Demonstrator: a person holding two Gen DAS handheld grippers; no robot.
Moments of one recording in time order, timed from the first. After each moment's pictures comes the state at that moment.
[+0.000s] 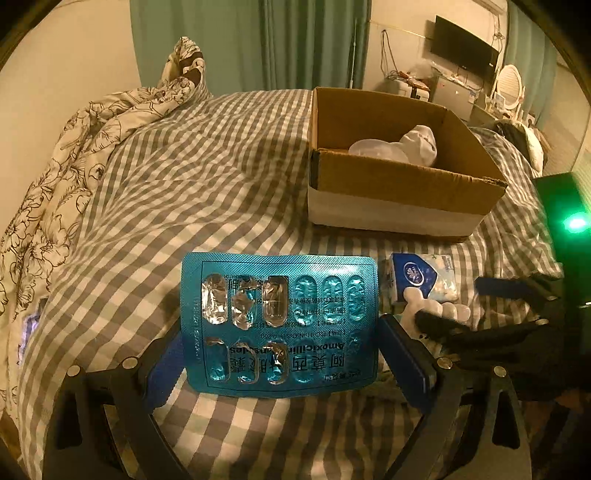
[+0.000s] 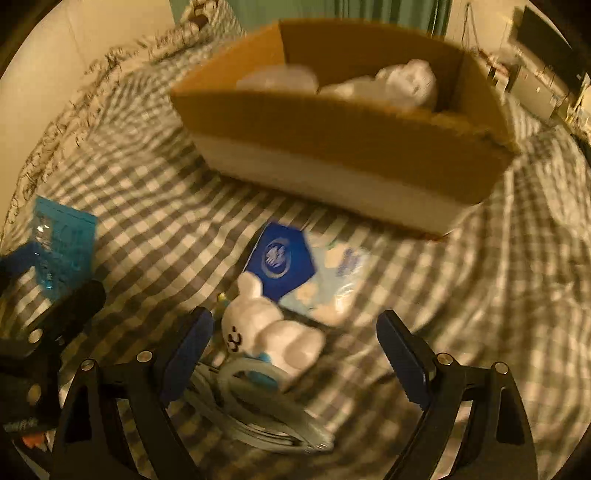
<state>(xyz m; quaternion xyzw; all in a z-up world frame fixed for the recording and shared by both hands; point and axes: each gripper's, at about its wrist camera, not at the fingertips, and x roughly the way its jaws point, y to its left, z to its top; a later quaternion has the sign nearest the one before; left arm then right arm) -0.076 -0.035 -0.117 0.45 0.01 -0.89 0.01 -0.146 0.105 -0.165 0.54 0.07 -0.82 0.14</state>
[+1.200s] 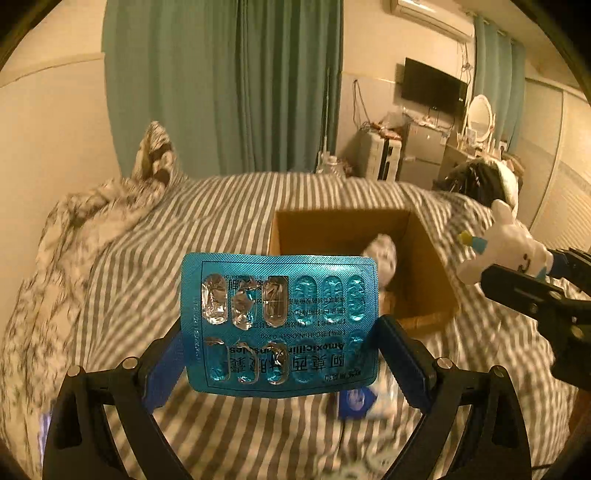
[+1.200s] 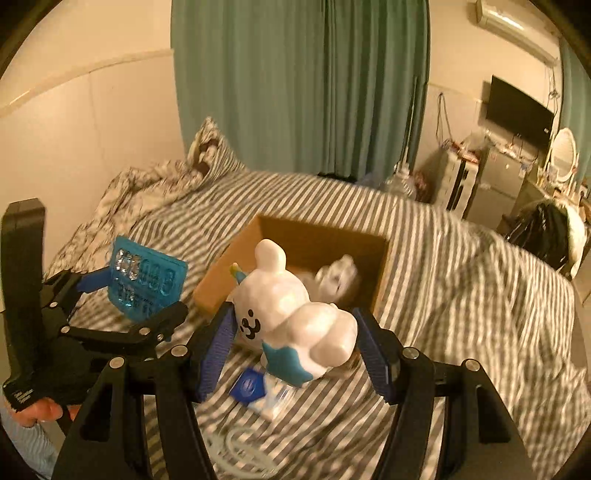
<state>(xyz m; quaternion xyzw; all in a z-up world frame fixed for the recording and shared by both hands) -0.141 -0.005 -0.016 0.35 0.00 -0.94 -0.03 -0.143 0.149 0.023 0.34 0.06 -0.93 0.14</state>
